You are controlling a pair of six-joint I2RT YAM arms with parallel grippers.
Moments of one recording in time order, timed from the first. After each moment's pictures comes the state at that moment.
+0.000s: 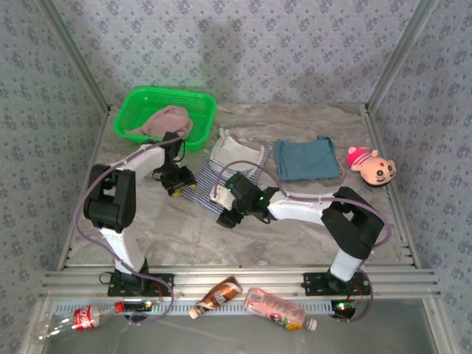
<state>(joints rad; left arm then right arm) -0.26 1.84 1.25 -0.90 0.22 -0.61 0.94 1.71 0.96 -0.14 -0.14 -0.25</state>
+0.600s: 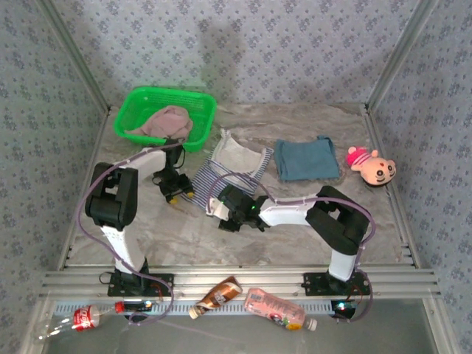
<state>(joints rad) -0.26 1.86 1.20 -0.92 0.19 -0.60 1.00 1.79 0.94 -0.10 -0.01 -0.38</state>
